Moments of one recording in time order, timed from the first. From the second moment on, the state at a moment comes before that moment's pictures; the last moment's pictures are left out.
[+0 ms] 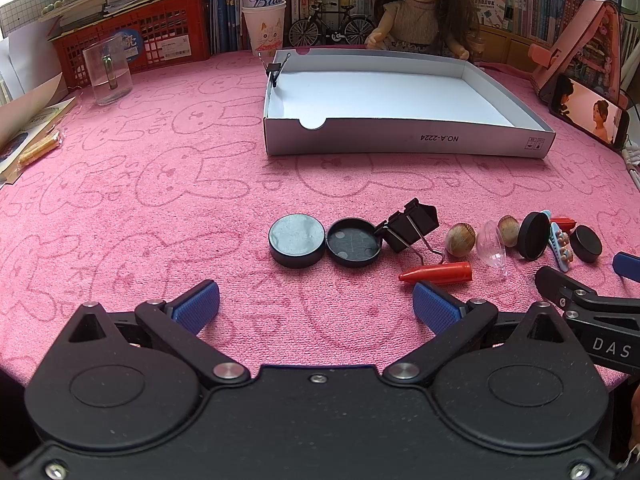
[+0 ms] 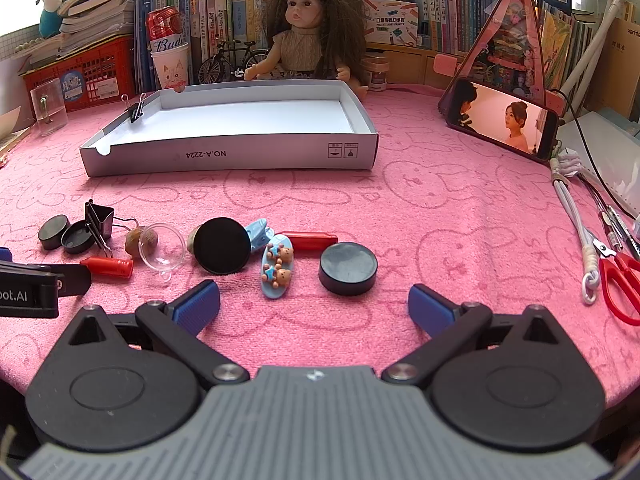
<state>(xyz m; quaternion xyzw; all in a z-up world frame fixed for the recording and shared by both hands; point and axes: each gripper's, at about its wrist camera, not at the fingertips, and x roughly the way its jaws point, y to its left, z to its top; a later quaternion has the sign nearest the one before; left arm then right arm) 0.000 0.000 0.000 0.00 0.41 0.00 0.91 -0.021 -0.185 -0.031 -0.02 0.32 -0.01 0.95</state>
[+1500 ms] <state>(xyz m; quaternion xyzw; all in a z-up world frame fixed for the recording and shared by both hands) 0.000 0.000 0.000 0.00 0.40 0.00 0.92 -0.025 -0.184 -0.033 -0.02 0.31 -0.01 0.95</state>
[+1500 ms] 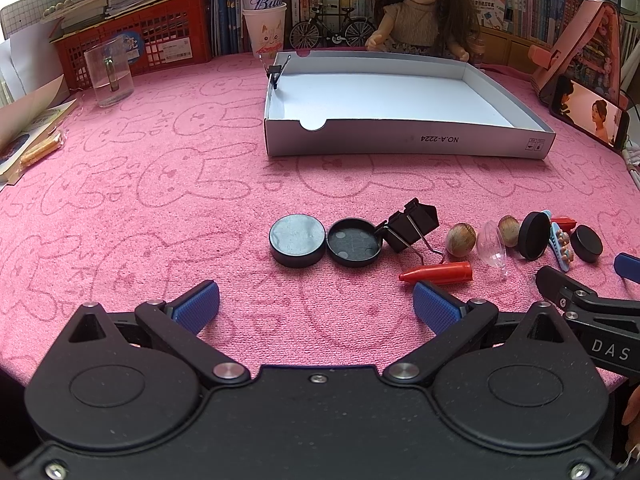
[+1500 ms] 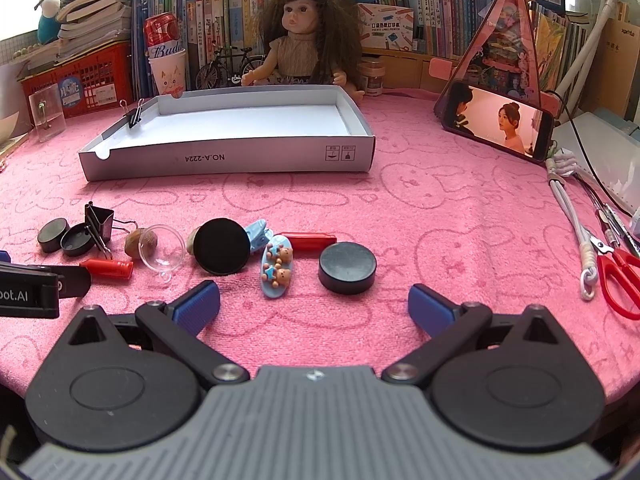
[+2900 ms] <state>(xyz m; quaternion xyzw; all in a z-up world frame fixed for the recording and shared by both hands) -0.016 -0.042 0.011 -0.01 0.36 -0.09 0.93 -0.027 -0.216 -0.031 -0.02 0.24 -0.01 0.97</state>
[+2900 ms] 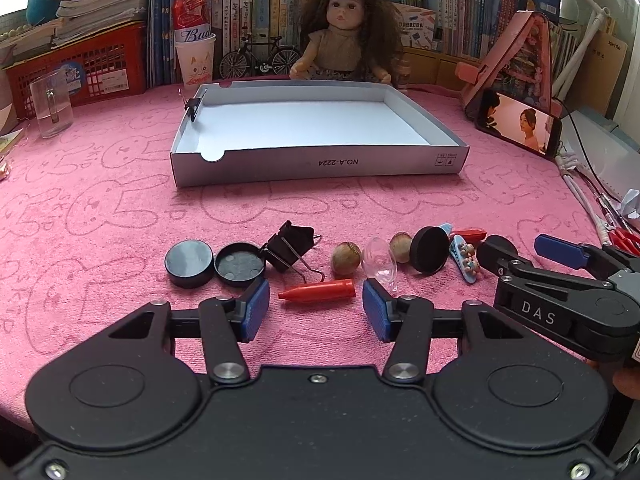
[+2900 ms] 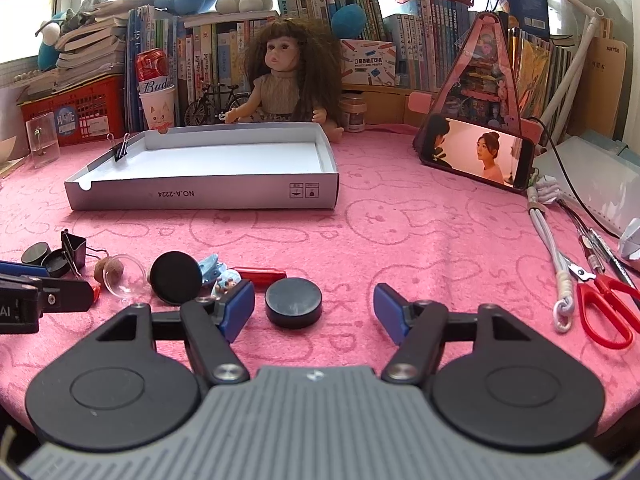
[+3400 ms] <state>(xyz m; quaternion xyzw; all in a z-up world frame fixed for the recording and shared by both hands) -0.020 -0.050 0.011 0.01 0.35 -0.09 0.93 -0.030 -0.210 -0.034 -0.02 0.24 0.00 0.97</state>
